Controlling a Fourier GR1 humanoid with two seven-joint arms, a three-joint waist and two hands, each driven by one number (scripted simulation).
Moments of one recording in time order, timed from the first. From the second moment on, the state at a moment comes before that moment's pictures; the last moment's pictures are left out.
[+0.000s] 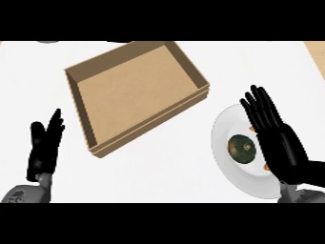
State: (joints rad) left arm -0.08 0.28 -0.09 -1.31 0.07 0.33 0.19; right arm -0.07 -0.30 0.26 -1.72 -0.40 -0.10 -0.12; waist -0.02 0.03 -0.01
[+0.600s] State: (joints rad) left arm -0.13 0.44 -0.09 -1.33 -0.04 0.30 0.12; right arm -0.24 -0.62 0.33 -1.61 -0.21 0.43 -0.39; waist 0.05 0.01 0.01
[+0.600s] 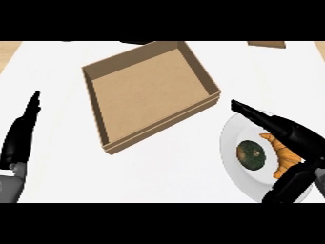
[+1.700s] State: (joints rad) left arm -0.16 0.49 -0.06 -1.30 -0.05 0.25 0.06; right arm -0.52 -0.85 0.57 -1.17 0.40 0.27 -0.97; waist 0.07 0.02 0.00
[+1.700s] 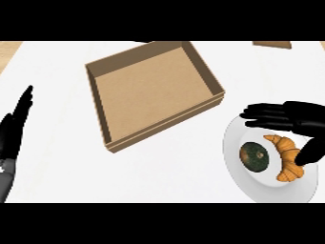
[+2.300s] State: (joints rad) left arm -0.14 0.49 -0.01 -1.28 -0.06 0.24 0.06; right arm -0.69 -0.67 0.72 -0.90 0.69 0.18 -1.01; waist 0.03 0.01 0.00
